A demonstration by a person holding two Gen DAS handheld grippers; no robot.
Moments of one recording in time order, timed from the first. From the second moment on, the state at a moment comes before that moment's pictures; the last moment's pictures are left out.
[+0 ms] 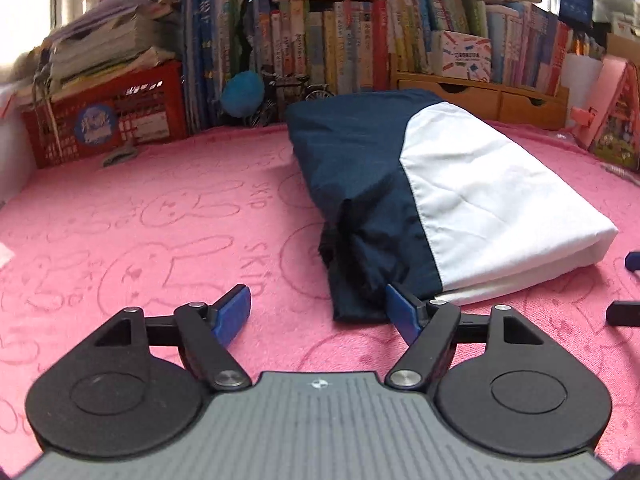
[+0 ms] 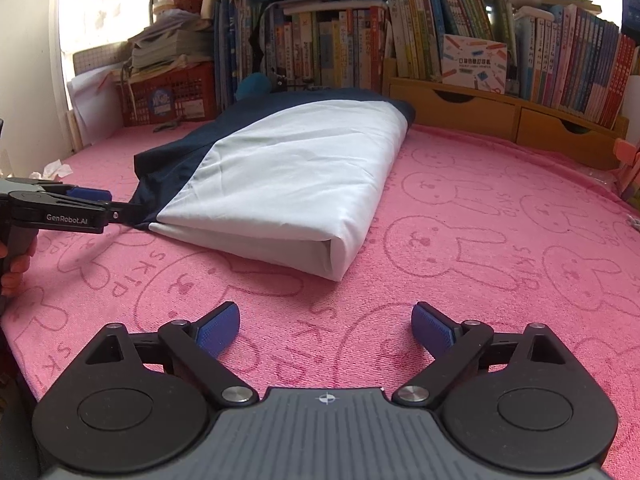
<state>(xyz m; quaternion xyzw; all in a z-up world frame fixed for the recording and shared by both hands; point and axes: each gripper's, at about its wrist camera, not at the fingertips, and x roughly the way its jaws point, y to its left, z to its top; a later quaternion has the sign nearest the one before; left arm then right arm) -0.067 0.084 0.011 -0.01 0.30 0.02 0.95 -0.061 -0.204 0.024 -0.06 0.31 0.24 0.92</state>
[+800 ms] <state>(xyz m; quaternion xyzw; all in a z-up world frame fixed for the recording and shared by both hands) -0.061 0.051 0.008 0.01 0.32 -0.05 0.95 -0.030 -0.200 0.024 -0.08 0.32 0.28 0.90</state>
